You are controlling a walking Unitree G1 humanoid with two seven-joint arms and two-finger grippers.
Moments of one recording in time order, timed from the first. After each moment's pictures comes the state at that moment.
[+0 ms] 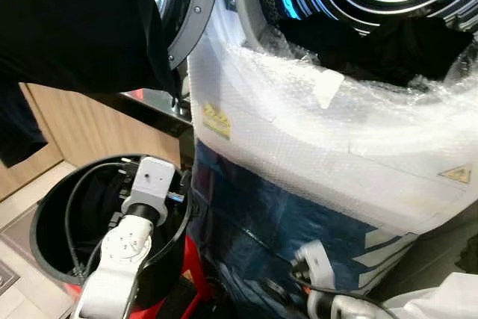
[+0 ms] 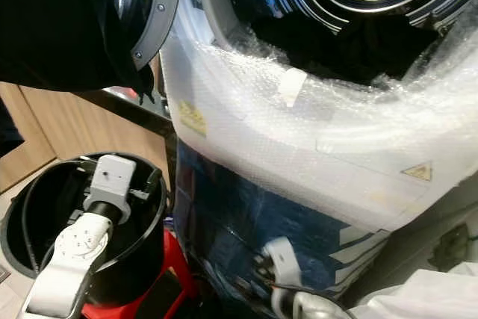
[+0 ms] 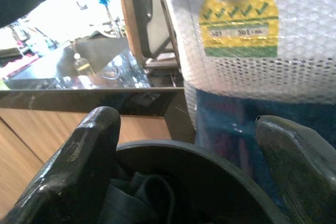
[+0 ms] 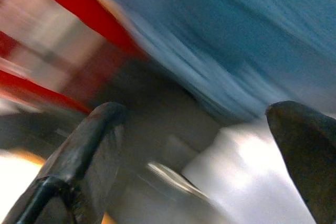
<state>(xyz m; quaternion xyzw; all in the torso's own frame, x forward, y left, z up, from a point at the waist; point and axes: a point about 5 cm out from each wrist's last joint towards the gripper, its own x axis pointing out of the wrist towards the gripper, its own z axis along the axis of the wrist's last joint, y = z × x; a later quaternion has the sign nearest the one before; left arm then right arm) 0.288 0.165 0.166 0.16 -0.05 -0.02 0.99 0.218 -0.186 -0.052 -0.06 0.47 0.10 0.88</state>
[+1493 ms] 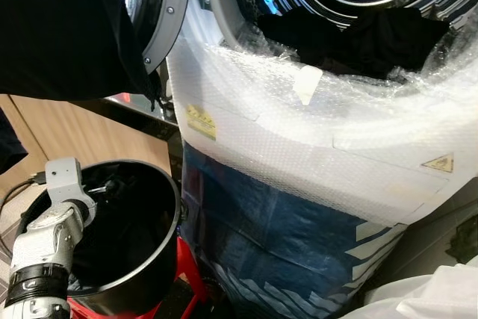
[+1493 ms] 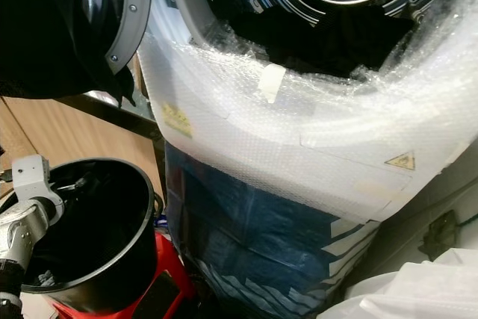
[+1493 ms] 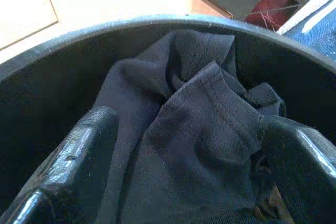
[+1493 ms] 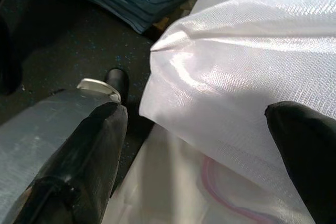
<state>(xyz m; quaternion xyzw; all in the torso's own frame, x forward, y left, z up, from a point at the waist) 0.327 0.294 0.122 -0.08 0.18 0.14 0.97 0.152 -0.212 -0.095 -0.11 0.54 -0.04 0.83</state>
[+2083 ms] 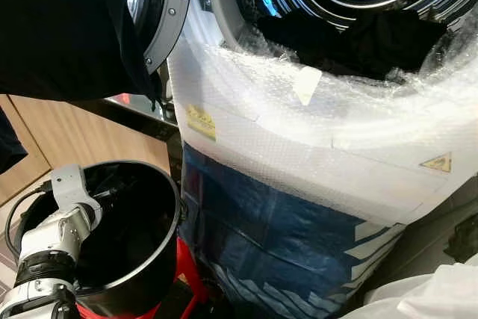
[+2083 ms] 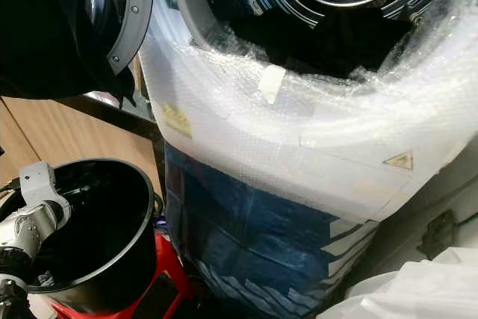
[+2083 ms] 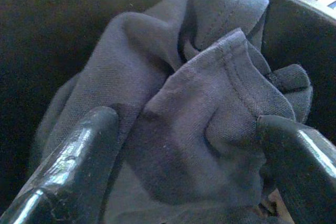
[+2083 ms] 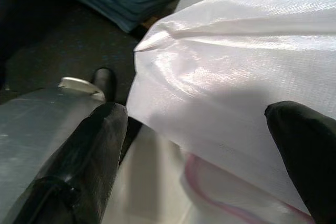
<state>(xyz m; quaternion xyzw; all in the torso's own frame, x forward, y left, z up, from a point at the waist) 0.334 0.296 0.106 -0.13 0.22 0.17 0.95 0.151 -0.227 -0.092 -0.12 0.54 -0.05 0.83</state>
